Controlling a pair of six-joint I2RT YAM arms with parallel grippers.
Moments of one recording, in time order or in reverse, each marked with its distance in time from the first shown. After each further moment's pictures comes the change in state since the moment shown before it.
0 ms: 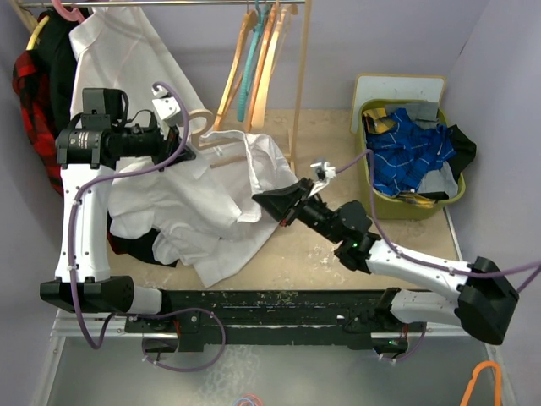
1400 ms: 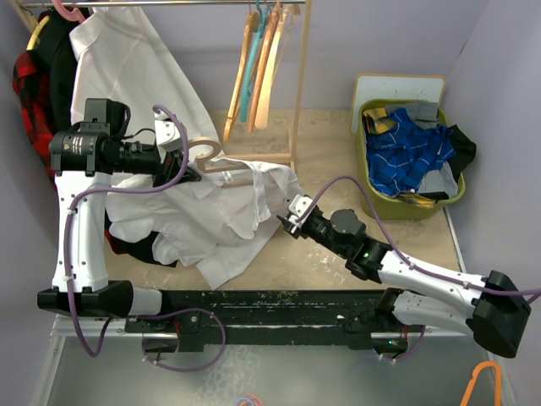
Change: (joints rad) left arm -0.024 -0.026 0.054 -0.288 0.169 0.273; right arm 0.028 -0.117 -0.100 -0.458 0.141 -0.979
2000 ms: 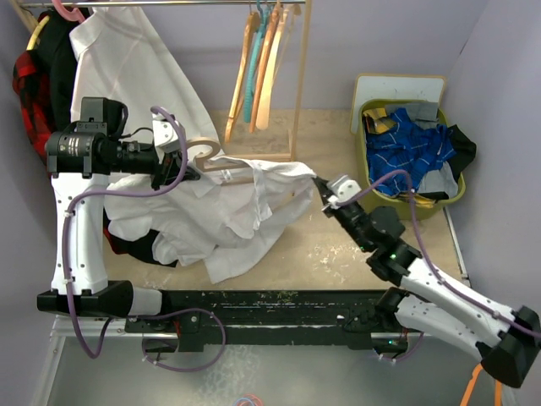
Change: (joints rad) left arm -0.001 0.000 0.038 -0.019 -0.001 0.021; right arm -0.109 -0.140 0.021 0.065 0.128 0.034
